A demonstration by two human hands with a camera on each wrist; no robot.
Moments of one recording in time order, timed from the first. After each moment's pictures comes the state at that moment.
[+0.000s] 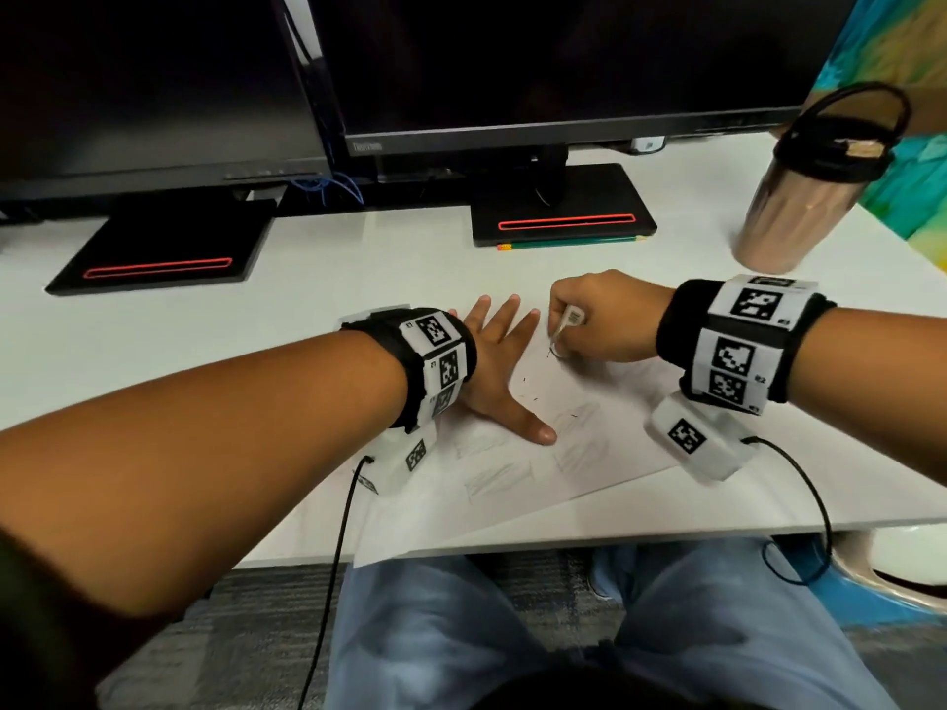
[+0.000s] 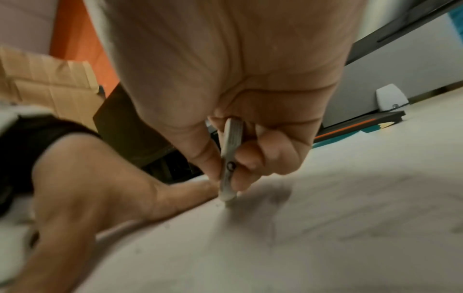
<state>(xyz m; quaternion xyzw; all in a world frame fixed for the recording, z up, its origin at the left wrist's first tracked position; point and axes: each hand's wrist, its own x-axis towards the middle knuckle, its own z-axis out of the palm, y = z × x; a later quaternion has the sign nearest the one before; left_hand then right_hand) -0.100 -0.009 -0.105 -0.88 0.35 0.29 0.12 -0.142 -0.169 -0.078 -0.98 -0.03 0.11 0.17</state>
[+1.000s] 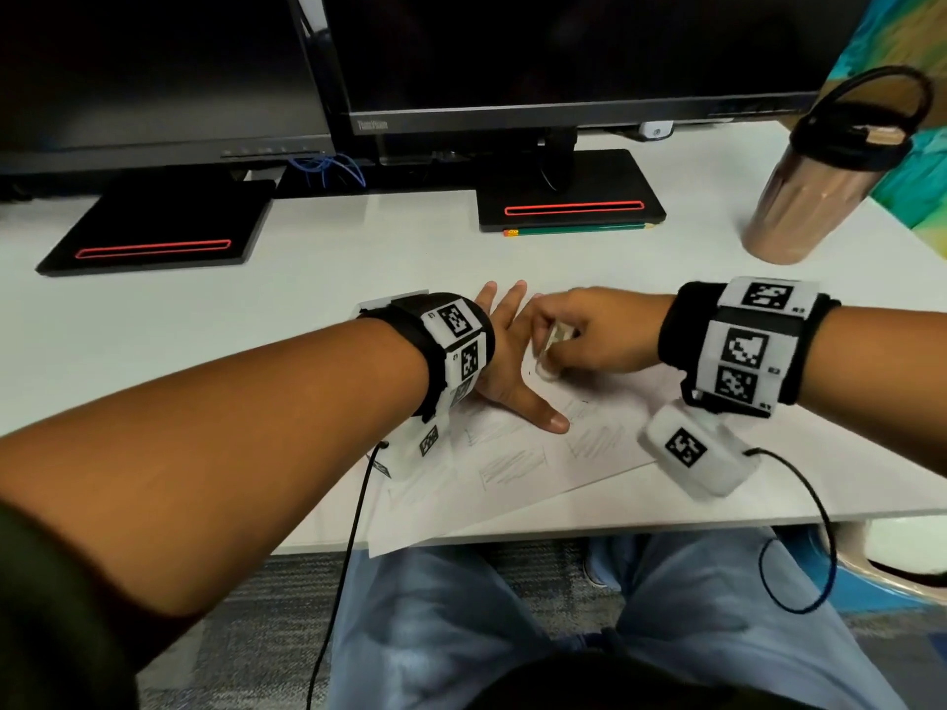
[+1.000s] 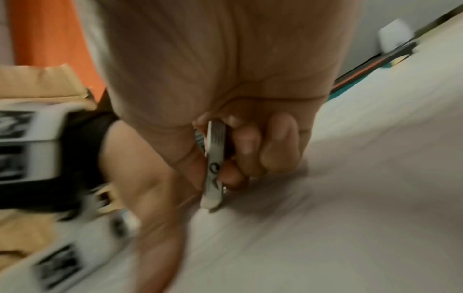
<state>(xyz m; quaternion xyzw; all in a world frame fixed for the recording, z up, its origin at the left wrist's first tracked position) -0.102 -0.012 -0.106 -0.89 0.34 0.28 0.13 -0.152 -0.151 -0.081 -0.96 -0.09 0.19 0.21</state>
